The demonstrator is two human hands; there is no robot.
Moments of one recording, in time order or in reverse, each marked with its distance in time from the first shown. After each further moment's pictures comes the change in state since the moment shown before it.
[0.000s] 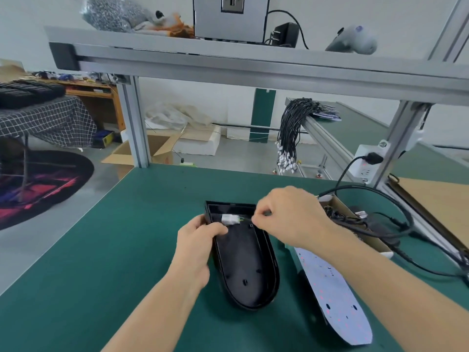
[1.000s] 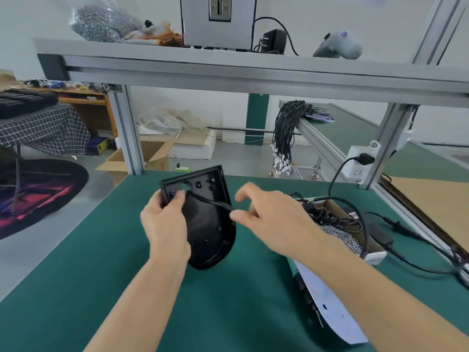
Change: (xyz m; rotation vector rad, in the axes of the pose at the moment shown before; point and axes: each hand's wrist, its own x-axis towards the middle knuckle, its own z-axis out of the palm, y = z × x) left_hand 0.010 0.043 0.000 -0.150 0.338 0.319; right_hand 0.000 -0.010 0.004 0.272 0.029 -0.008
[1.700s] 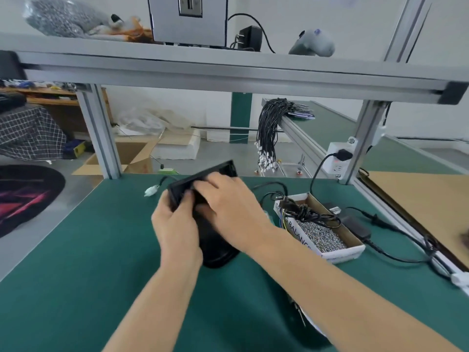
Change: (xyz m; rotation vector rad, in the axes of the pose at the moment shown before) left_hand -0.021 -0.020 0.034 -0.048 -0.166 0.038; right_hand 0.025 -0.009 0.019 -0.290 0.180 -0.227
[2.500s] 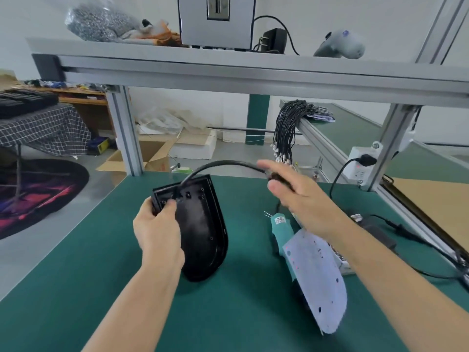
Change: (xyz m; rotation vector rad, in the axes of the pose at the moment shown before) left_hand 0.019 0.018 -0.043 0.130 0.204 -0.070; right_hand -0.026 0.070 -0.028 0.797 -0.056 0.189
